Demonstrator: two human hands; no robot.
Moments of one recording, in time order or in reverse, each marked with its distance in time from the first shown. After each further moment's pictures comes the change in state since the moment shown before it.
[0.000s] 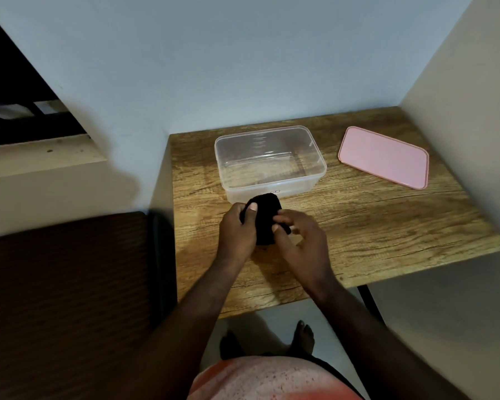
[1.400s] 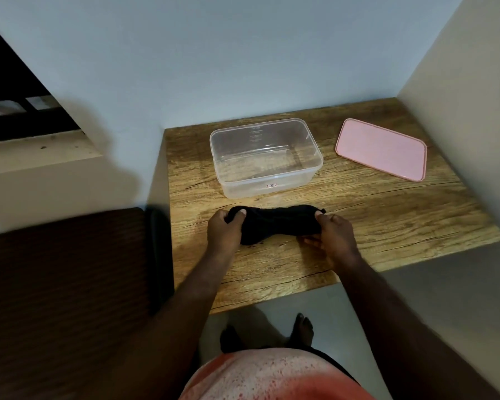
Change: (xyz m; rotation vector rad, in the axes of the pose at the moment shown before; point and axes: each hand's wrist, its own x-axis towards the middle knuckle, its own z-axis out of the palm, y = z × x) left_hand 0.016 -0.036 -0.004 -0.133 0.084 -0.380; right_hand 0.030 0.072 -0.033 0.495 0.109 0.823
